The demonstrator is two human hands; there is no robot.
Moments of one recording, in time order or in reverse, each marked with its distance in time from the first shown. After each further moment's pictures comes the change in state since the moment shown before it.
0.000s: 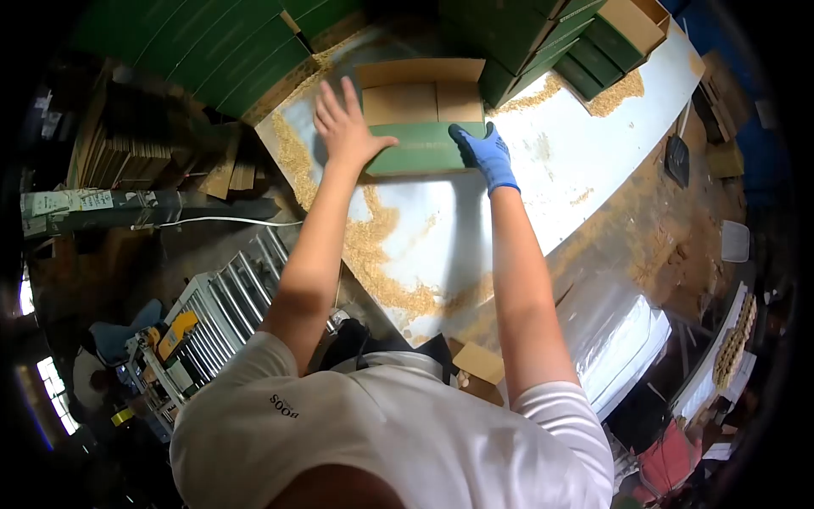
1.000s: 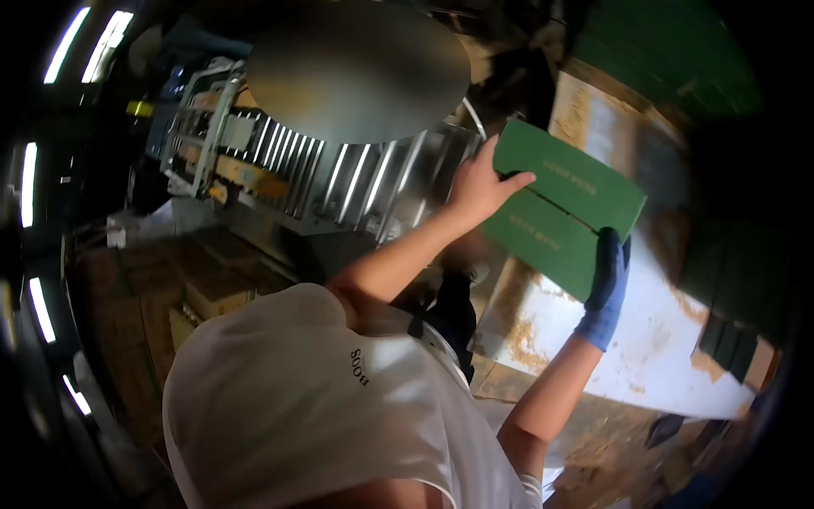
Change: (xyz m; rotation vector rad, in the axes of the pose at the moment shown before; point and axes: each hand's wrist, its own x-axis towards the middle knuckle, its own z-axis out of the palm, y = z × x) left_hand -0.209 -0.186 -0.084 -0.740 0.142 -0.764; right_hand -0.183 -0.038 0.150 0.227 -0.674 -0.227
